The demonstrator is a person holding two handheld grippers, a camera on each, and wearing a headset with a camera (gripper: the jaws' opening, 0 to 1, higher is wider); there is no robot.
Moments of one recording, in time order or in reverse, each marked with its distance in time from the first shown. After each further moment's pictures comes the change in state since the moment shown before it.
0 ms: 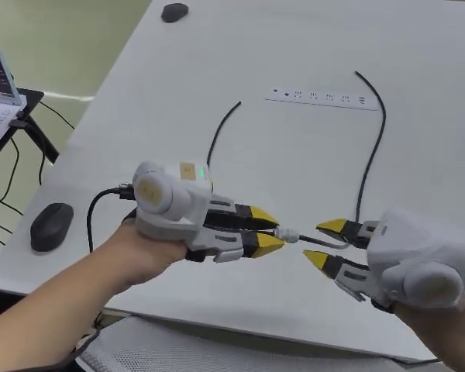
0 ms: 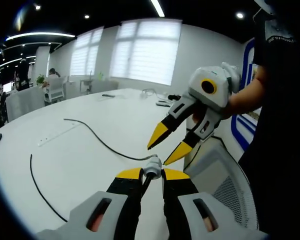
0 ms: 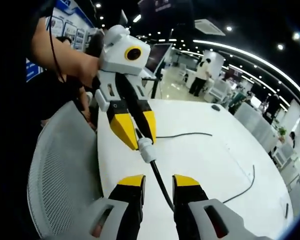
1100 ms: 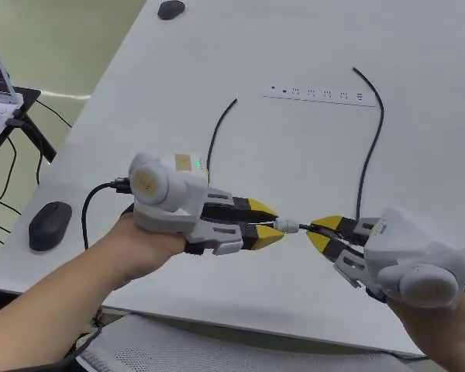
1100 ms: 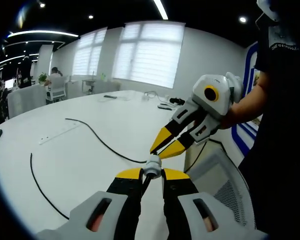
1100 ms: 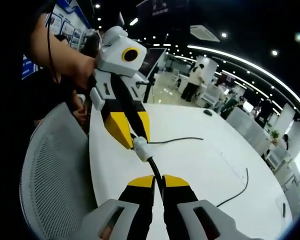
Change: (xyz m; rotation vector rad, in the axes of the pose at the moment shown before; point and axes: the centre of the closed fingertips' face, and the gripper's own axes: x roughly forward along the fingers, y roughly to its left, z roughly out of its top) left arm -0.003 0.004 0.003 -0.039 -0.020 0.009; right arm 0.000 -0.010 0.003 0.028 -0.054 -0.031
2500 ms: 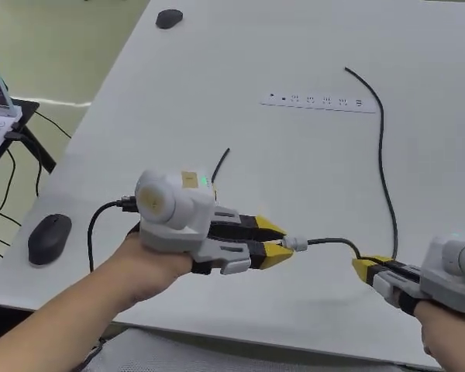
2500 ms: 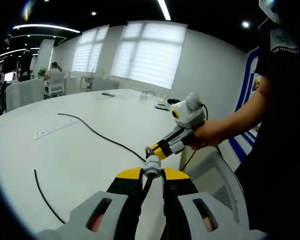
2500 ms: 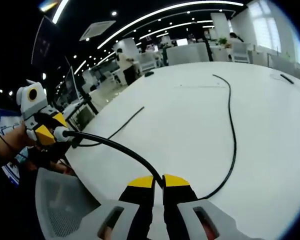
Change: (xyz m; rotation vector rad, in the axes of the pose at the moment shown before) left arm 0.008 -0.009 0.000 -0.047 0.001 -0.027; right arm -0.004 -0.029 -0.112 0.867 0.095 -0.167
